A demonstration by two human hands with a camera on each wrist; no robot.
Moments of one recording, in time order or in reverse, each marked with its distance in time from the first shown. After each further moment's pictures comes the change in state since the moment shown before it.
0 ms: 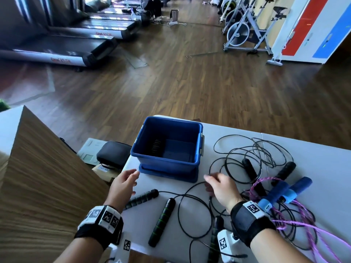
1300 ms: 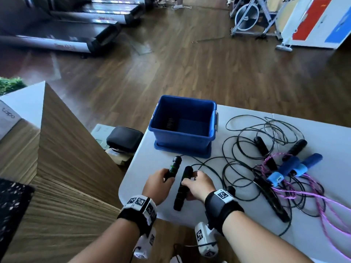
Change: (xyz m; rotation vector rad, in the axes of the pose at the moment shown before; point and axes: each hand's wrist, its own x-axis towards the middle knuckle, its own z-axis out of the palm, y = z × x) left_hand -0.043 -0.067 0.030 0.591 -0.223 0.200; right_hand -0.071 0.007 0.120 -0.060 -0.170 0.273
